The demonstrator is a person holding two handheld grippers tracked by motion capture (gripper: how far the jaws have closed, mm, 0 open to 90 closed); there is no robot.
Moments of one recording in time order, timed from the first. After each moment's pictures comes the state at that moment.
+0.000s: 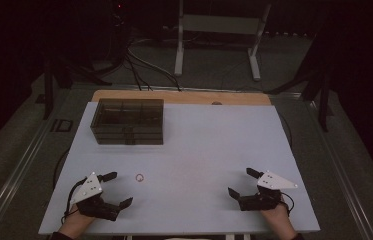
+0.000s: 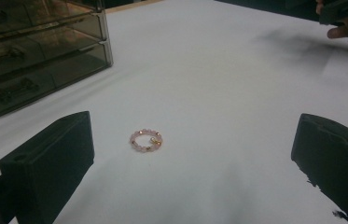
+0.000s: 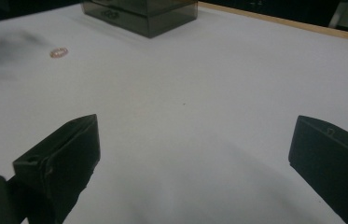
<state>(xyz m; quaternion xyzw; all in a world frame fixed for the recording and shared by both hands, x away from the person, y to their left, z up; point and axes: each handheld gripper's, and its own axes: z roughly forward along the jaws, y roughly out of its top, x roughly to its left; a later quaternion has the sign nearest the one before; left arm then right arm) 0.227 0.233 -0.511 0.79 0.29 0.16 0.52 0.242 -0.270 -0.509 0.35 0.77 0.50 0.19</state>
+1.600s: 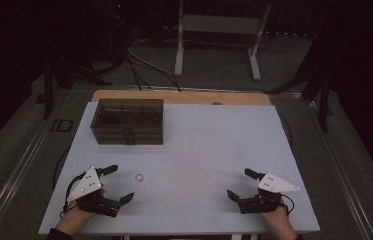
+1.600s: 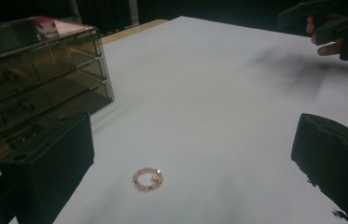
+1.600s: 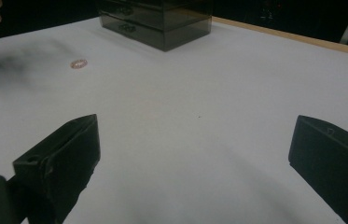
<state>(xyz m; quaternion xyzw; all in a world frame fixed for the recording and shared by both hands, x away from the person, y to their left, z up) 0.229 0.225 -0.478 0.79 0.25 0.18 0.53 0.235 -0.268 -0.504 0.32 0.77 0.52 0.18</state>
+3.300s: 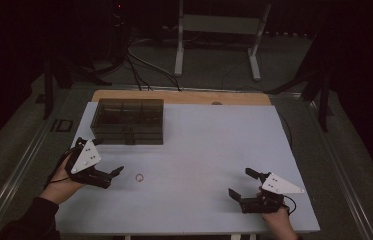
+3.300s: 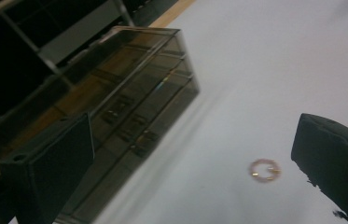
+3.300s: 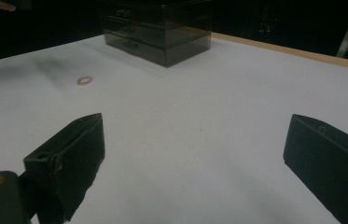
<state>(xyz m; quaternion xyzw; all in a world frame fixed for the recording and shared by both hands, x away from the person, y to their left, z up) 0.282 0.239 -0.431 0.84 0.22 0.30 0.39 0.231 -0.270 -0.499 0.33 0.75 0.55 0.19</state>
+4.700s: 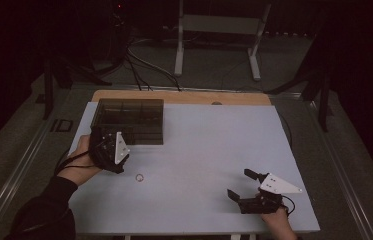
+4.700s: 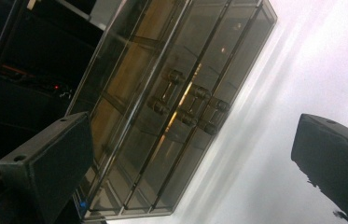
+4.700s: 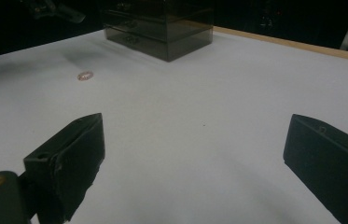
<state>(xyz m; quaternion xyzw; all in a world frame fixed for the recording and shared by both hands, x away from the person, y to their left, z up) 0.324 0.193 -0.447 0.88 0.17 0.41 0.18 0.231 -0.267 -0.501 0.33 0.75 0.54 0.18</state>
